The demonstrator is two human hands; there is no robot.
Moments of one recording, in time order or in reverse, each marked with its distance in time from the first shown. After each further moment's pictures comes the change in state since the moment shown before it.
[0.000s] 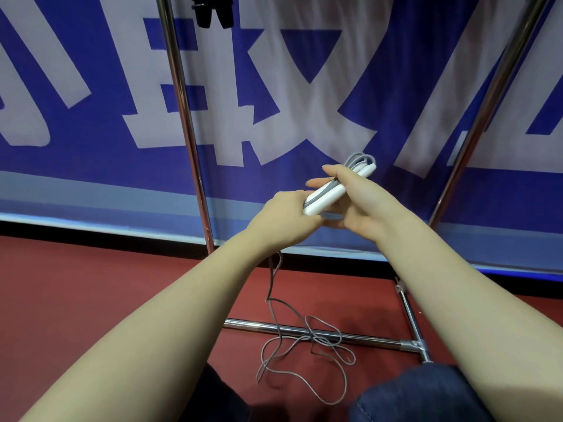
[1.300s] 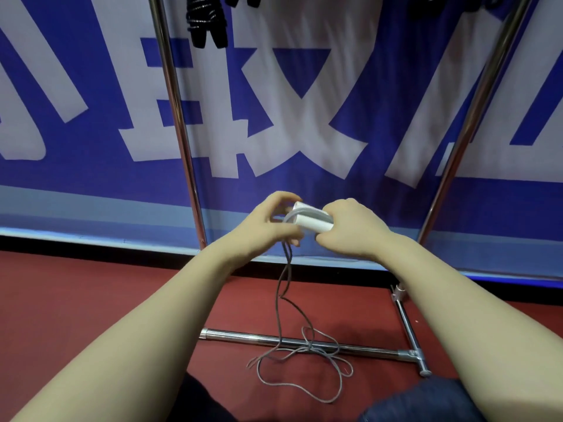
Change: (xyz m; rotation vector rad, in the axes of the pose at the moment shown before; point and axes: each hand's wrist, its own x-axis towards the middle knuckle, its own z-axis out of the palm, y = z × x) left_hand -0.003 -0.032 -0.011 -0.583 -0.140 0.096; right_hand -0.011 0.013 -0.010 -1.333 0.143 -0.386
